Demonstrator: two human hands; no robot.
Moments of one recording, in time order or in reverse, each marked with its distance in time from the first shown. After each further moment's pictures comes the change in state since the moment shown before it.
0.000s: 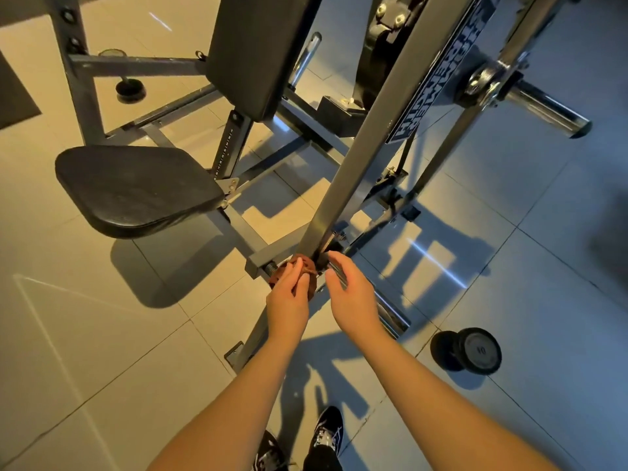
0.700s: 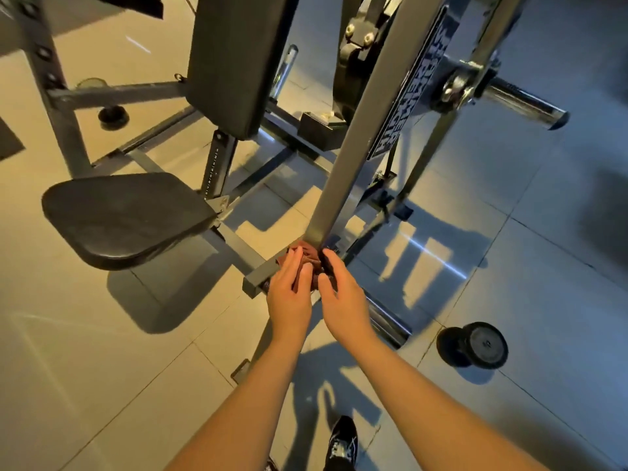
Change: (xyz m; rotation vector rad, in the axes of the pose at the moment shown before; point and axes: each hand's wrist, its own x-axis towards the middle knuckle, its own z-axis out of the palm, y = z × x) left_hand 0.024 0.031 0.001 -0.038 0.054 0.193; right_hand 0.016 -0.009 0.011 -0.035 0.035 -0.010
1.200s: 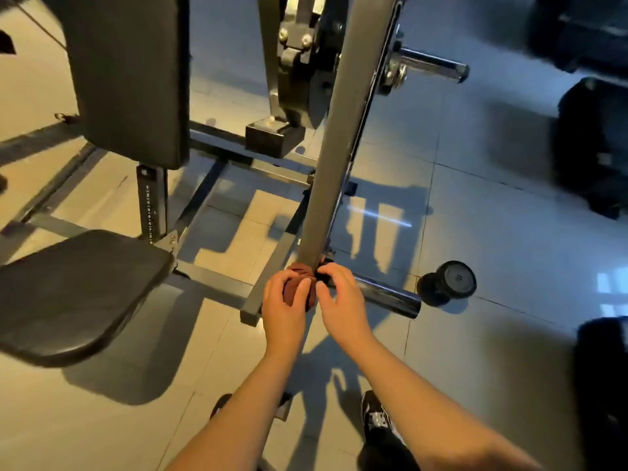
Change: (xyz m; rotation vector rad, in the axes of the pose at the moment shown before) left_hand 0.047 -0.014 -0.044 -0.097 -0.382 0.110; right_hand 0.001 -0.026 0.050 -0.005 0.399 0.145
